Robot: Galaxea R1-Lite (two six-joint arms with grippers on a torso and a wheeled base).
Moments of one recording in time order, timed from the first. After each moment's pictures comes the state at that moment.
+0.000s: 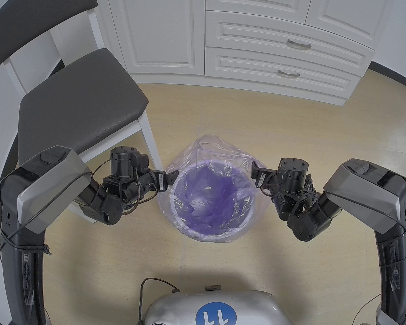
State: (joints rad) left arm -0.31 2.38 -1.23 -0.86 -0.04 -0.08; right arm 0.44 2.43 -1.17 -1.20 -0.47 0.22
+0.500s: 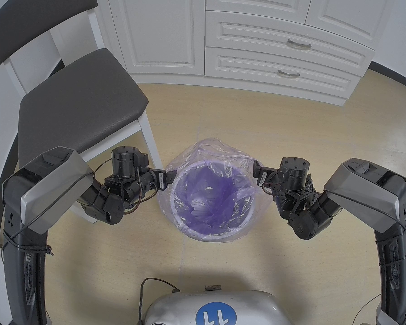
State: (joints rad) left arm -0.32 2.40 -1.26 -0.86 0.01 -0.07; right arm 0.43 2.44 -1.18 -1.19 -0.48 0.22
